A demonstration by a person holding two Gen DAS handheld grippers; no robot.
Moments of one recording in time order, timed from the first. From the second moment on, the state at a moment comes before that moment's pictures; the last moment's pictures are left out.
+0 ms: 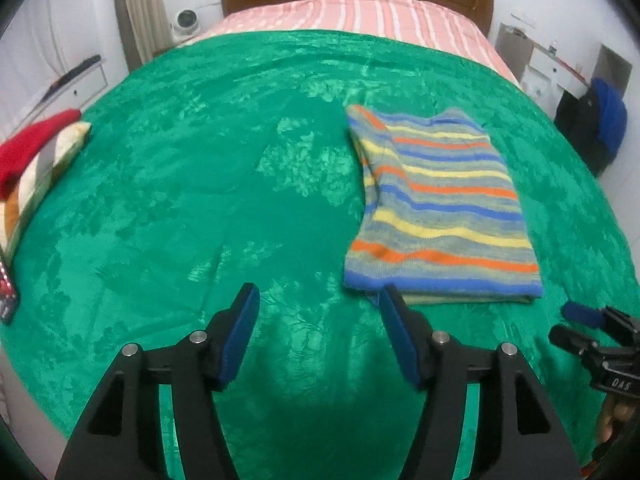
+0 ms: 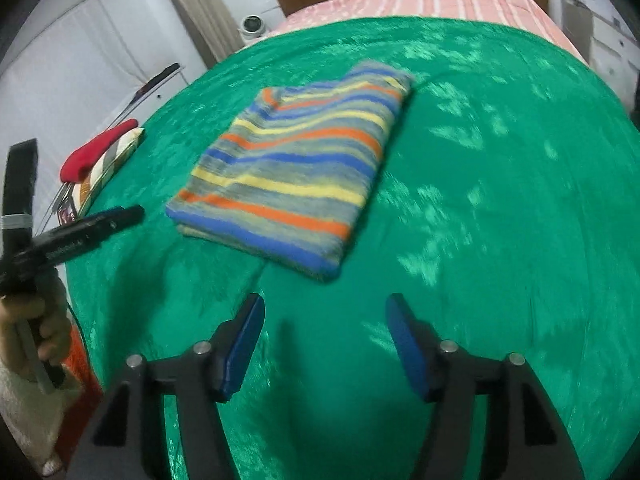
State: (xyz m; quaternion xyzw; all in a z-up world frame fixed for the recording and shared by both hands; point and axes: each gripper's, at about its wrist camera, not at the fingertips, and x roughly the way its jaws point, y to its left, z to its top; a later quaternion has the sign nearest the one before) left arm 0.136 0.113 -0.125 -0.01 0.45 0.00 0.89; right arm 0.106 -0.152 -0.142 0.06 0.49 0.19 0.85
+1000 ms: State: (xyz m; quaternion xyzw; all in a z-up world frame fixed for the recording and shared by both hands) left arm 0.324 0.094 -0.182 -0.05 0.52 -0.17 0.84; right arm 0.266 -0.173 -0.165 0.24 0.47 0.22 0.82
